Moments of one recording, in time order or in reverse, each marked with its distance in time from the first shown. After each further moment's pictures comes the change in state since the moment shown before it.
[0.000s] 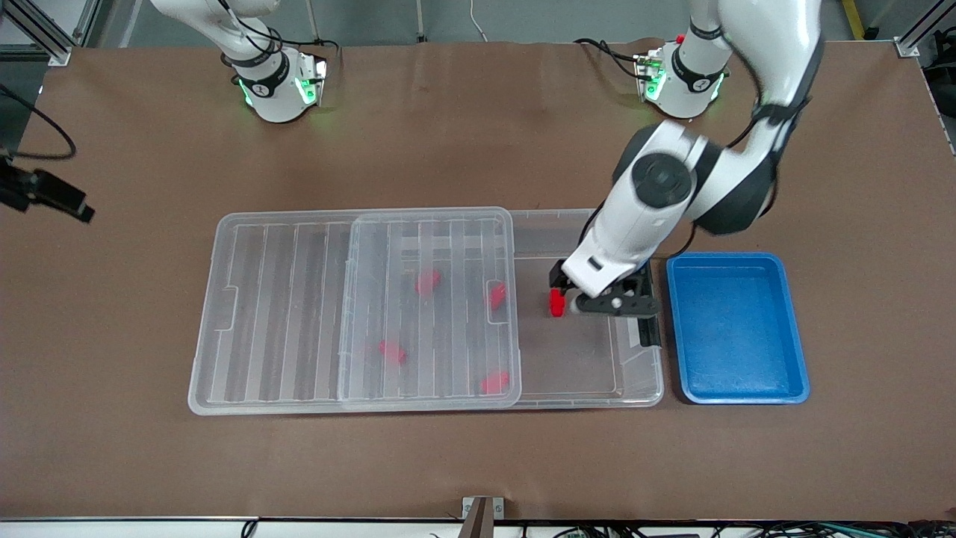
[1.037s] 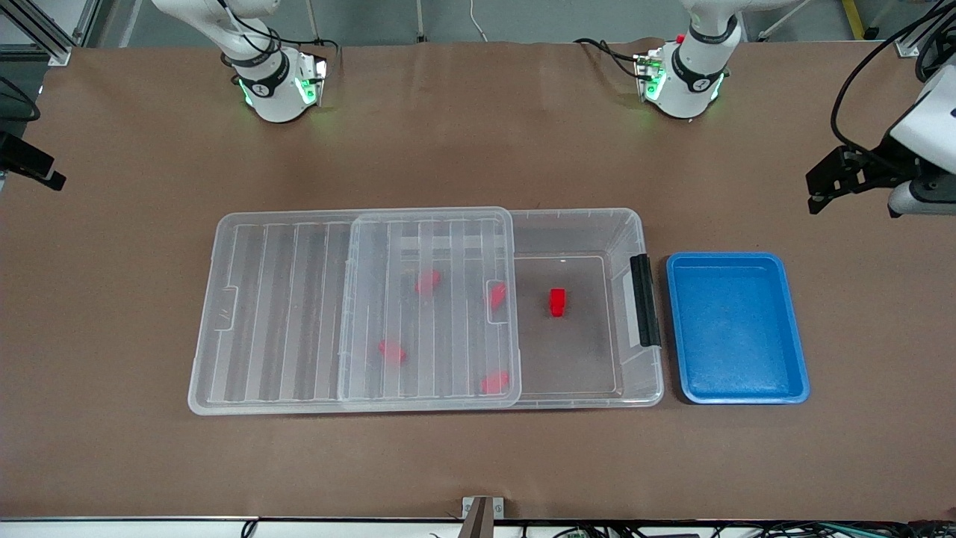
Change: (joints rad) left arm 0.341 -0.266 0.017 0.245 -0.004 -0.561 0.501; right arm -0.044 -0.007 0.007 0.012 0.000 -0.032 -0.084
